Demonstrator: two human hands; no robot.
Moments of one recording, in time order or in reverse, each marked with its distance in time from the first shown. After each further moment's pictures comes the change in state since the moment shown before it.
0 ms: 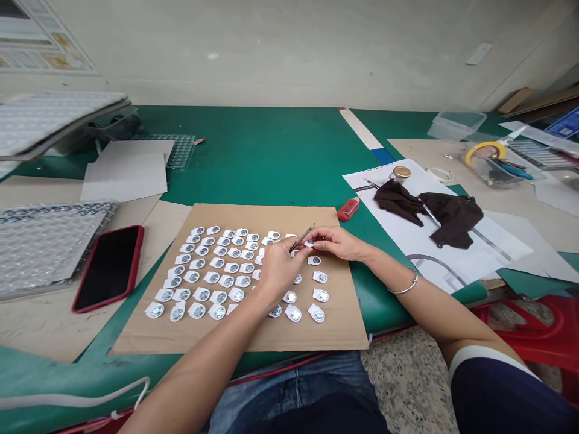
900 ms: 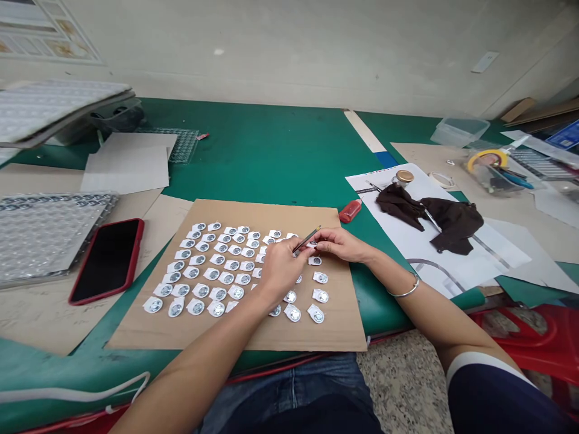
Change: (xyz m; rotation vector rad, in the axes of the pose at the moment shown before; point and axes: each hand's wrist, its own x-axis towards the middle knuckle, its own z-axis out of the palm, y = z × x) left_hand -0.002 0.002 0.001 0.022 -0.009 -0.001; right_hand -0.001 0.002 0.000 0.136 -0.041 -0.015
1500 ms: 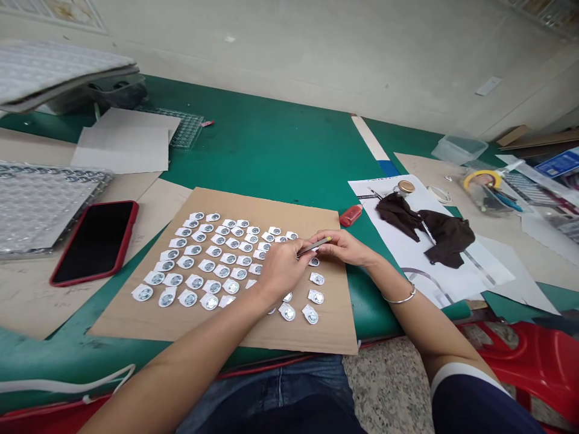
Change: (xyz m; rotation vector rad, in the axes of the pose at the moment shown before) left_hand -0.004 -0.001 0.004 0.010 -0.028 0.046; right_hand -0.003 -0.001 -0.006 -0.065 -0.001 0.037
